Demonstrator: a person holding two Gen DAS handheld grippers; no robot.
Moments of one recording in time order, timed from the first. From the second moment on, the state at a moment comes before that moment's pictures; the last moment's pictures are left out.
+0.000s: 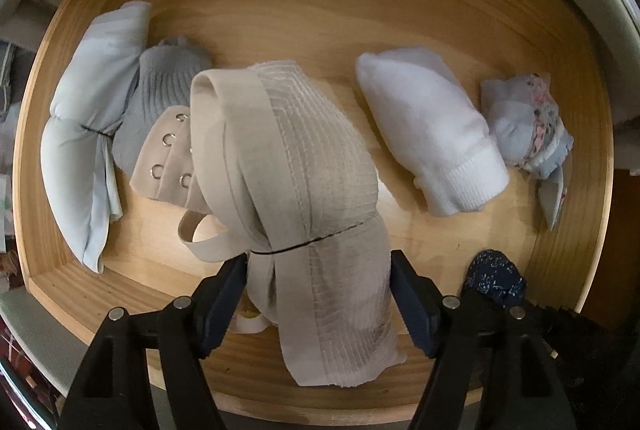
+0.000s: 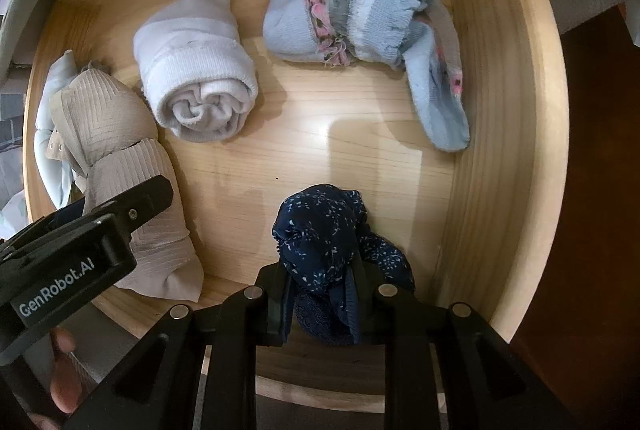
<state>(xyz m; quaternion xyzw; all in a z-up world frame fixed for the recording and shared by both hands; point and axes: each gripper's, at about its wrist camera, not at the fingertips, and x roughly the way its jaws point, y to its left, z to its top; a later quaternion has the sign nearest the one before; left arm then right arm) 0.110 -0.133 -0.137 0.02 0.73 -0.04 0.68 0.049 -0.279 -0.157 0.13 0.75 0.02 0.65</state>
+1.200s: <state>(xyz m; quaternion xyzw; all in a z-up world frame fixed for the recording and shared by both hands) 0.055 -0.135 -0.029 0.12 0.61 -0.13 0.78 0.052 -0.273 -0.158 0.12 0.75 0.02 0.65</state>
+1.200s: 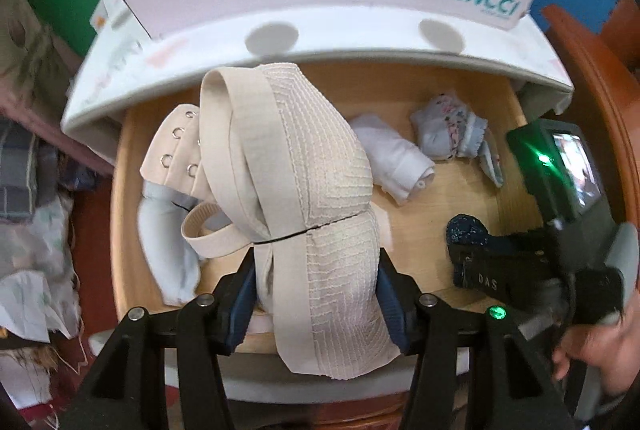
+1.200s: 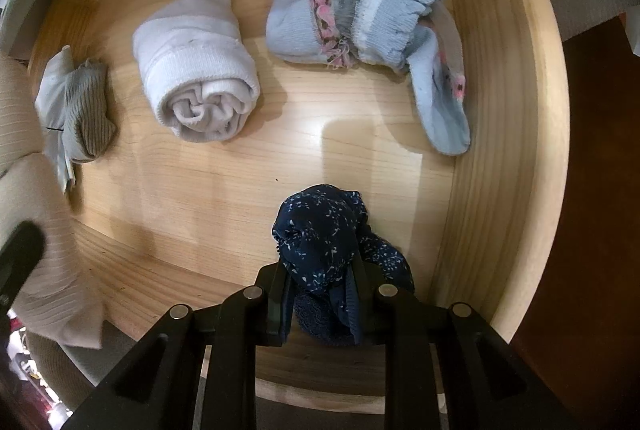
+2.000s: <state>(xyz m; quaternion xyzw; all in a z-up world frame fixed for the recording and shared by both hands) 0.066 -0.100 0.182 0.14 0.40 -0.20 0.88 0.052 -0.270 -0.154 0.12 0.75 0.01 0.65</state>
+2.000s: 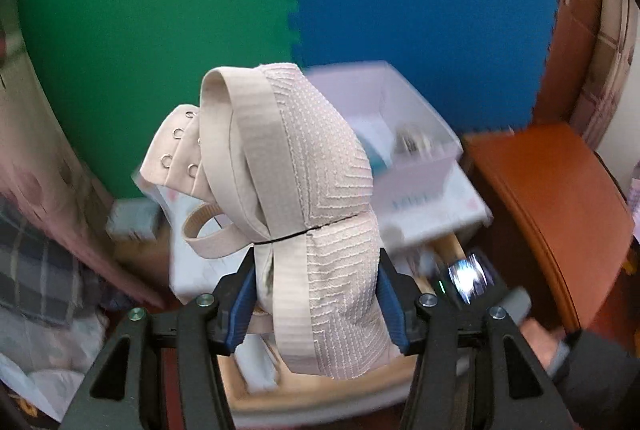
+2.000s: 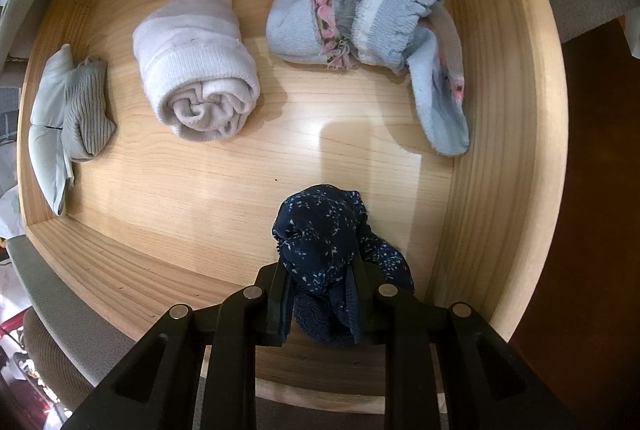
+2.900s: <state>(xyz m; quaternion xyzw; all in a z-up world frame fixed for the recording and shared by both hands) 0.266 -0.123 0.096 0.18 0.48 -0.13 0.85 0.053 -0.255 -0.151 0.11 0.75 0.01 0.65</state>
